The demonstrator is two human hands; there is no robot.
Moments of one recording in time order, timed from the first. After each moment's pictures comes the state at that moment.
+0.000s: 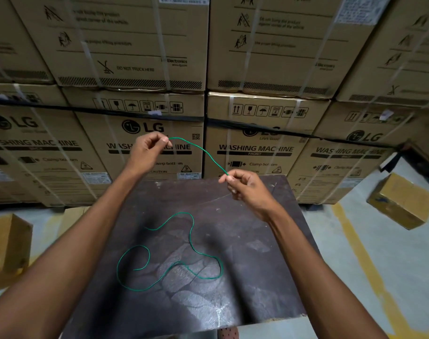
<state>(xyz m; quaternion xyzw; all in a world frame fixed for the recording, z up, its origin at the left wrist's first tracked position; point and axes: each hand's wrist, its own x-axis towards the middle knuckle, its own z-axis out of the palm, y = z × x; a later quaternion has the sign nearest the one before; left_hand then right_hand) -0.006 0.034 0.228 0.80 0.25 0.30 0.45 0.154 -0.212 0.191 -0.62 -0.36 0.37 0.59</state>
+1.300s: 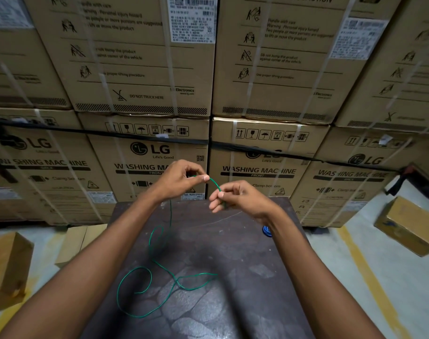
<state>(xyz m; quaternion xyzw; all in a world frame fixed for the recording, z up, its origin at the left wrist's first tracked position) 0.025 0.013 0.238 0.90 0.10 0.17 0.39 0.165 -0.189 0.232 -0.61 -0.44 0.45 0.49</state>
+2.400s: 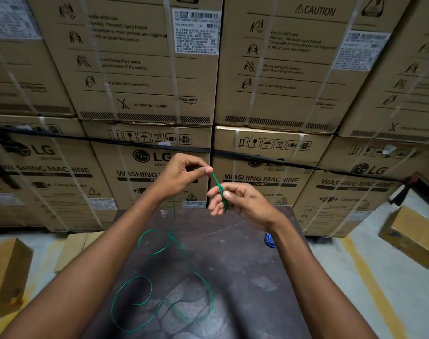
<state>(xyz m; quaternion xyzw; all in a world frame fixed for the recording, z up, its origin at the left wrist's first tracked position) 0.034 0.013 0.275 0.84 0.06 0.26 0.47 0.167 -0.180 0.247 -0.46 -0.51 0.46 0.56</state>
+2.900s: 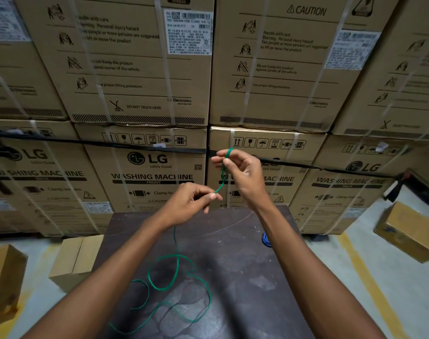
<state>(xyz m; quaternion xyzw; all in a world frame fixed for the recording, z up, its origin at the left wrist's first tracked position) 0.027 -0.026 0.233 0.87 0.06 0.18 0.46 0.181 -0.143 0.270 -0.53 -0.45 0.17 0.69</state>
